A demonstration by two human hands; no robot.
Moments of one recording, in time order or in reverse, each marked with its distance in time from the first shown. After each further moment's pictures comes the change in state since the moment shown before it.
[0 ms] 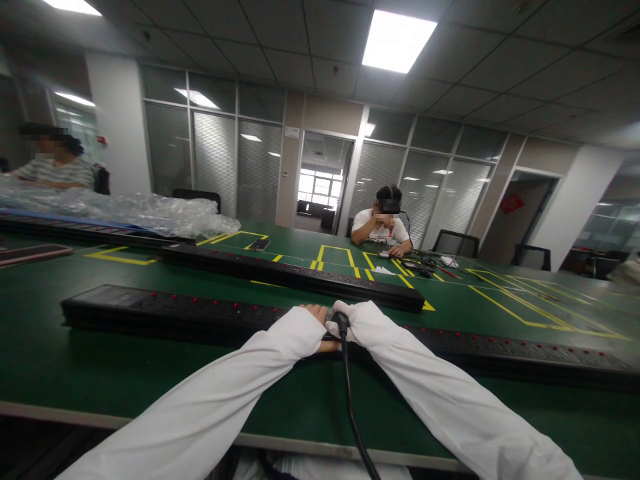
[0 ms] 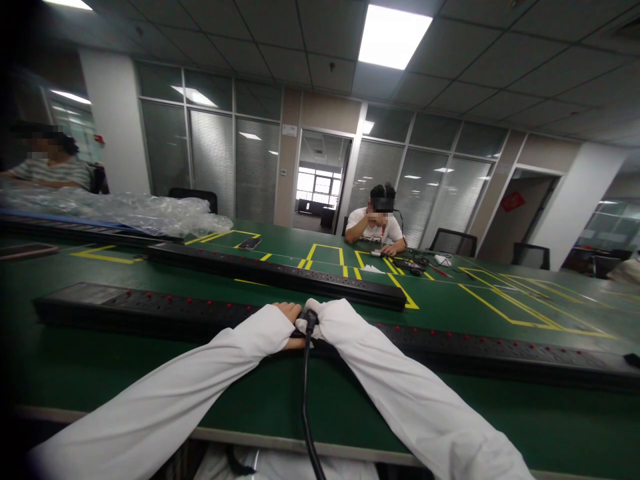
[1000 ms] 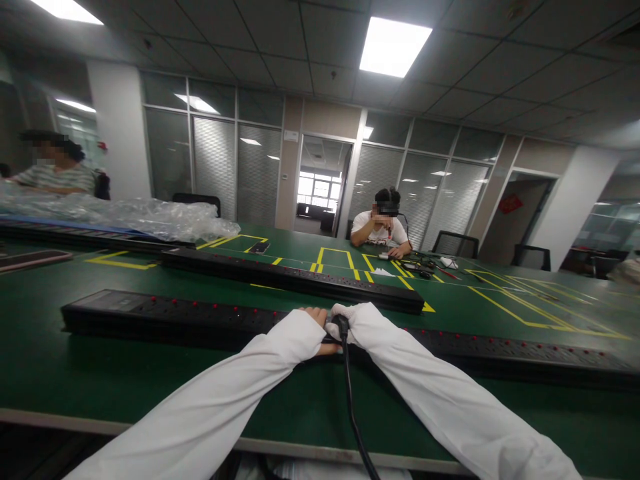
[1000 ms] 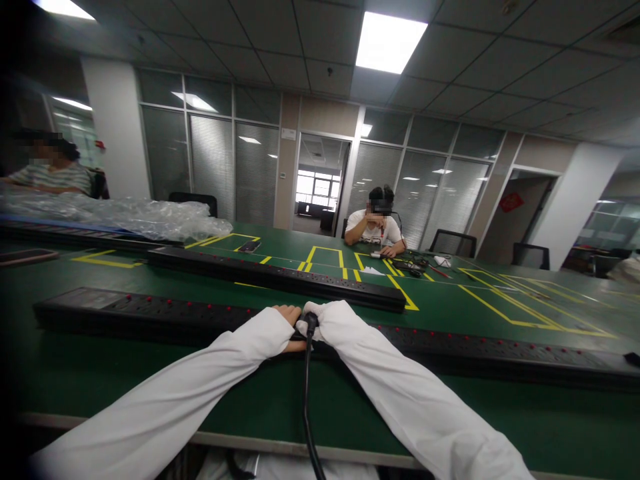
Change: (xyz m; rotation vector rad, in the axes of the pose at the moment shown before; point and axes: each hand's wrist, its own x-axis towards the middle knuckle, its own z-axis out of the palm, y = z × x) left_hand 0.003 -0.003 0.008 0.007 -0.021 0.005; right_hand 0.001 0.001 0.004 0.072 0.032 -0.044
